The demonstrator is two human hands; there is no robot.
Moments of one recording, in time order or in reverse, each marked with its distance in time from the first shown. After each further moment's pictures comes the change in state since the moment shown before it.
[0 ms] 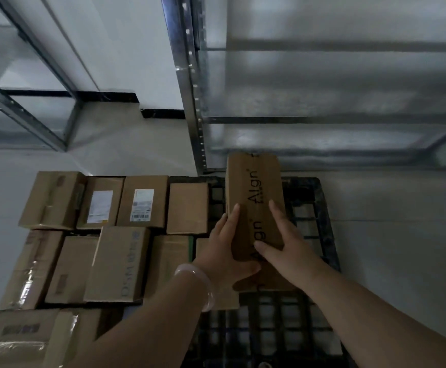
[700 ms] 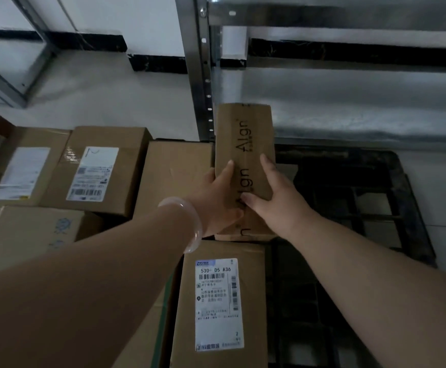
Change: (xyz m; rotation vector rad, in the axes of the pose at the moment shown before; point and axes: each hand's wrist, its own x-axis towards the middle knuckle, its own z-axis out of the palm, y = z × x) left_hand 0.253 -0.190 -0.008 0.476 0.119 -0.059; right_hand 0.276 0.141 0.142 -0.011 0.031 -0.114
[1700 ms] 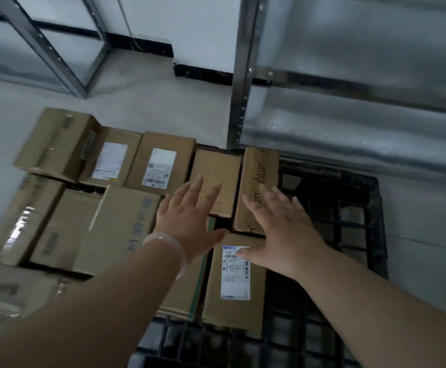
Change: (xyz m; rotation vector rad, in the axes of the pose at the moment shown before) left_hand -0.190 -0.011 -0.084 0.357 0.276 -0.053; right_hand -0.149 -0.134 -0.039 -0.855 -0.270 -0.298
